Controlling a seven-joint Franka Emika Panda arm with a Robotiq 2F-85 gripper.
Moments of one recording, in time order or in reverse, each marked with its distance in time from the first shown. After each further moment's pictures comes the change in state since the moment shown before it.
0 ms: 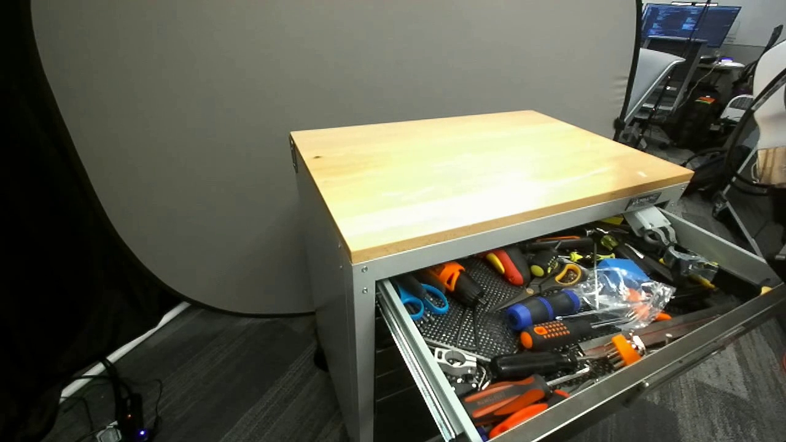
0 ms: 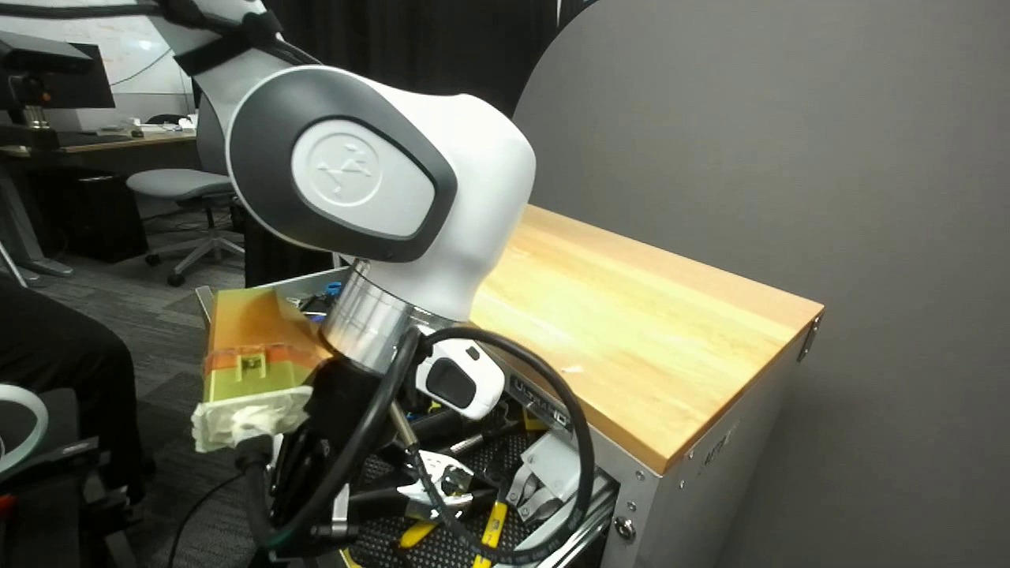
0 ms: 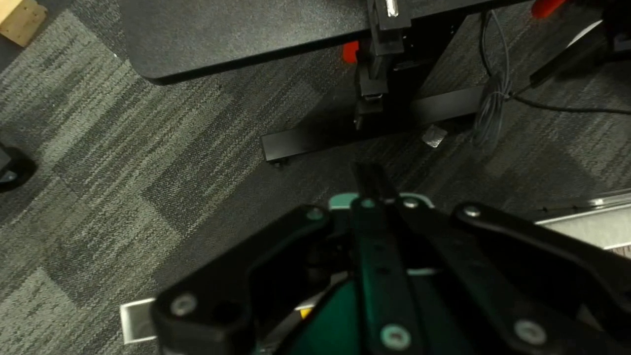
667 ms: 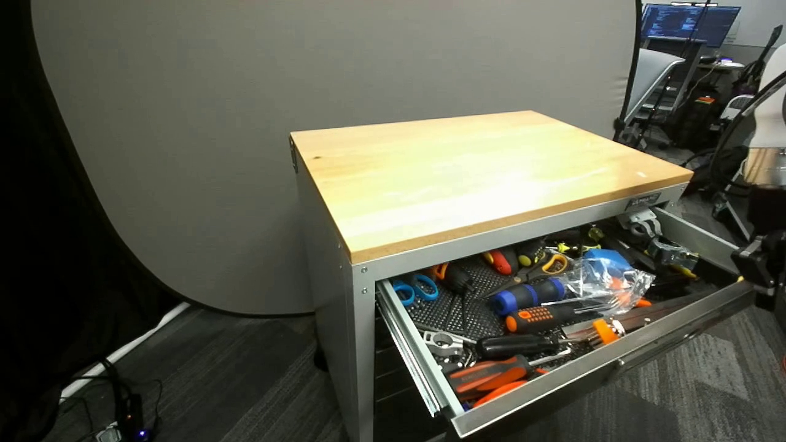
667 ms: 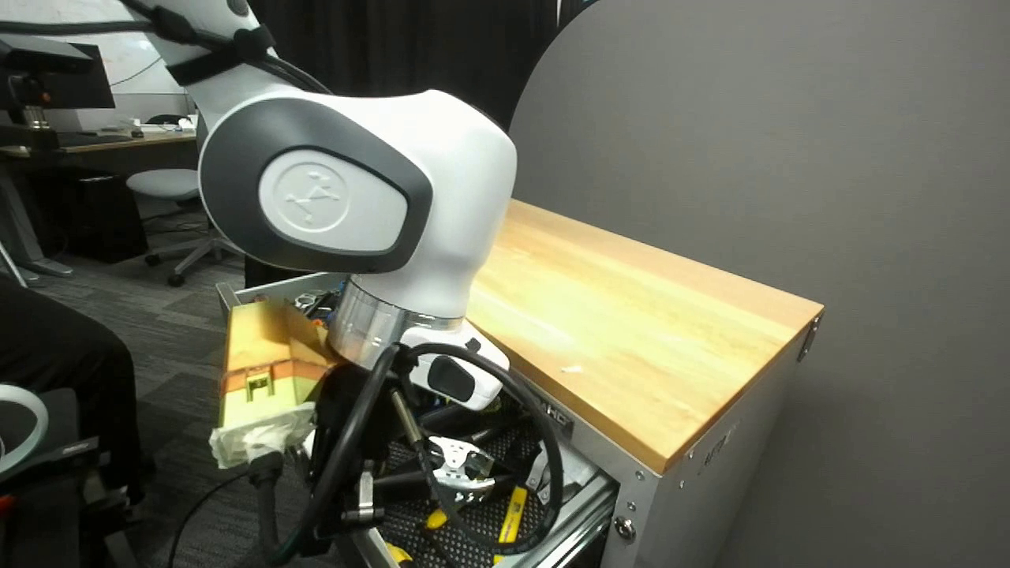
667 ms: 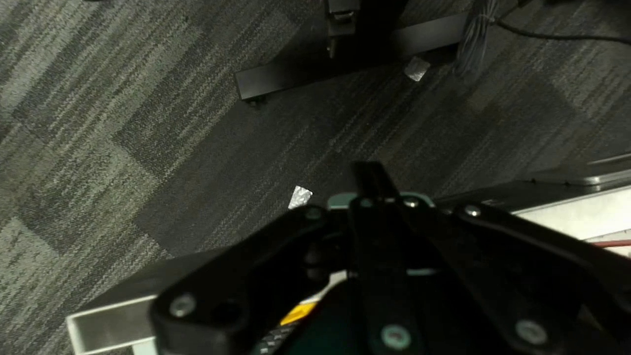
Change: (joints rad) arm 0.000 0.002 0.017 -0.045 0.072 0.208 -0.002
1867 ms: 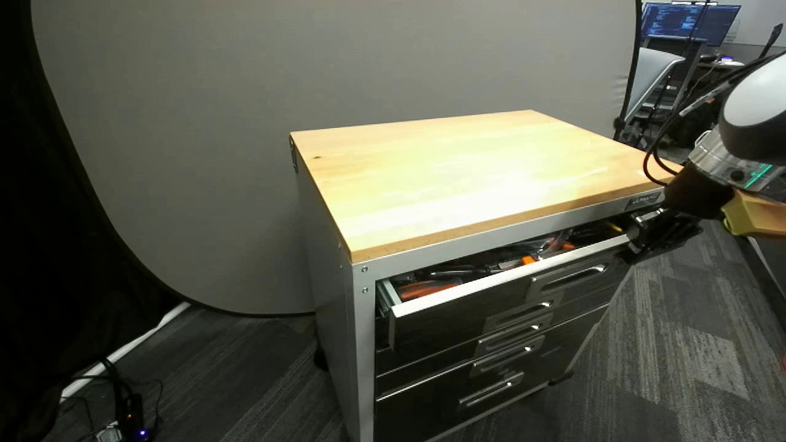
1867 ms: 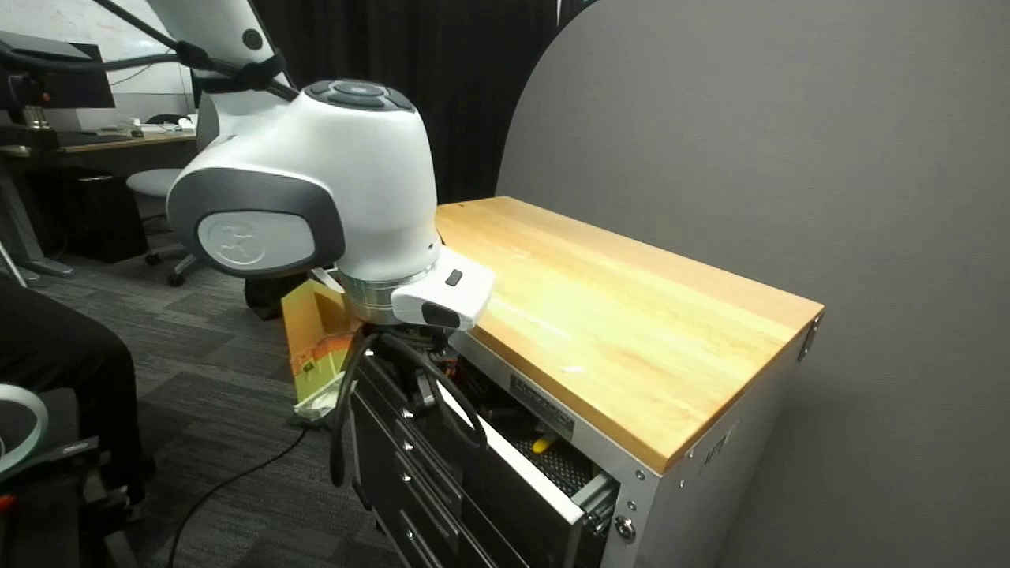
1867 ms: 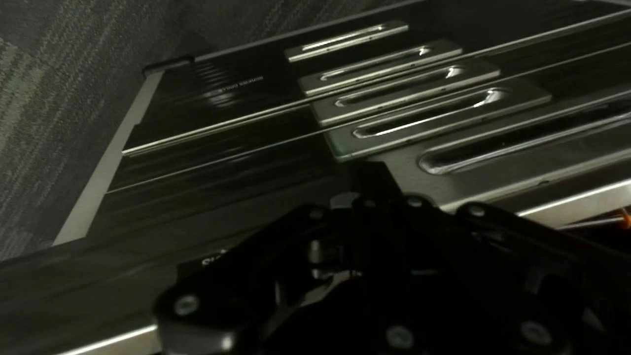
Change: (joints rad) arm -0.111 0.061 0.331 -0.060 0.522 0.678 -0.280
